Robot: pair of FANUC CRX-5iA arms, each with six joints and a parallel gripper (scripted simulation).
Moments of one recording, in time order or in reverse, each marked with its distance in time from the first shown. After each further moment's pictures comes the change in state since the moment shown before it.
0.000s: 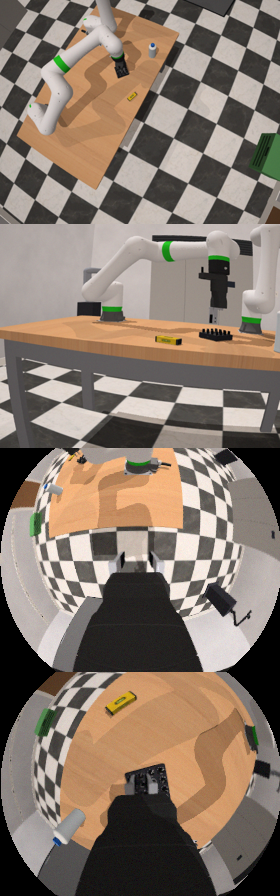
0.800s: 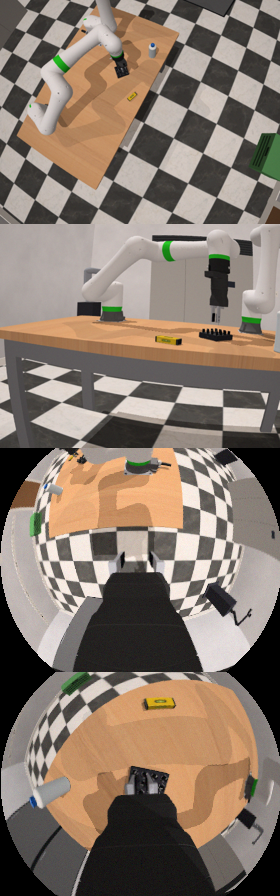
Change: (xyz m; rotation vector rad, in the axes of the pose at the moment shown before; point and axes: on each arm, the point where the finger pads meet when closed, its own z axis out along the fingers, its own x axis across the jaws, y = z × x) left arm 0.000 0.000 0.000 0.000 0.000 0.000; right arm -0.009 0.006 -0.006 0.003 -0.002 -0.460
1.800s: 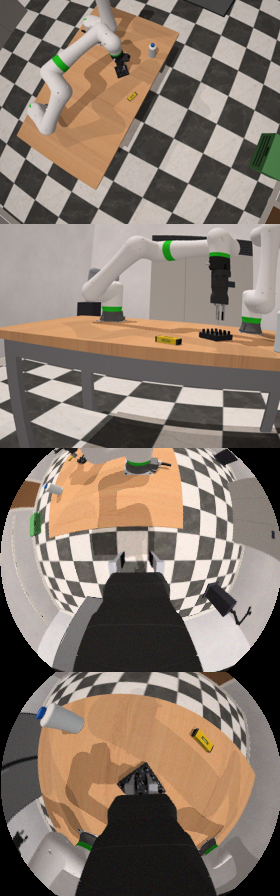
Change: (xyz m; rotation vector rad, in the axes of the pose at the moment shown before) left arm 0.000 0.000 0.000 0.000 0.000 0.000; right arm -0.016 0.012 -0.010 0.000 0.000 -0.758
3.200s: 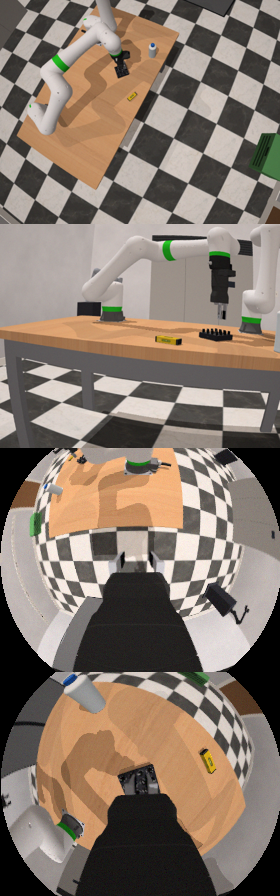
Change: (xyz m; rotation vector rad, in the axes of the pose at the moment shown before) left arm 0.000 0.000 0.000 0.000 0.000 0.000; right arm -0.009 0.003 -0.004 -0.003 -0.002 -0.311
